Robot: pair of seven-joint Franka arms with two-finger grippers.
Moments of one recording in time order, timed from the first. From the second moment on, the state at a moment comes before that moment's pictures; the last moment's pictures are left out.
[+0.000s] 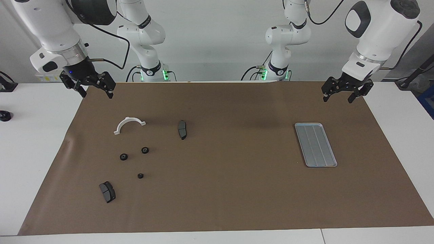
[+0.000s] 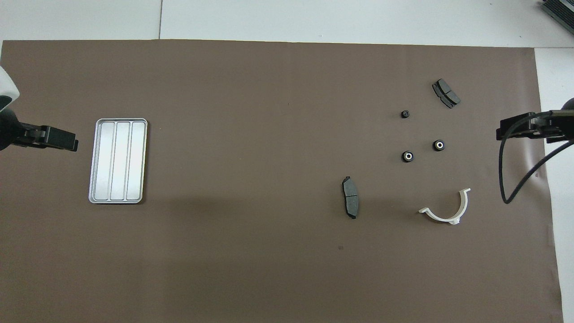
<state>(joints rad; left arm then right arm) 0.01 -0.02 -0.04 -1.68 -0.01 1.69 0.12 0.01 0.01 -0.05 -1.65 -0.01 1.72 0.02</state>
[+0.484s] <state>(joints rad) 0.01 -0.02 -0.04 -1.68 -0.01 1.69 0.12 -0.02 0.14 -0.06 -1.88 0.00 2.15 -0.16</state>
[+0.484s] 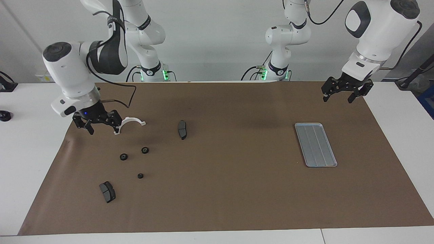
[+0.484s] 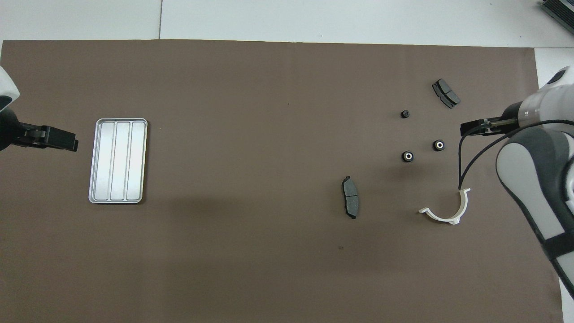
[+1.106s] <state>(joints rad) 0.01 -0.02 -0.04 -1.68 -0.01 1.69 0.12 -0.02 0.31 -0.06 -2.06 0.04 2.56 -0.31</state>
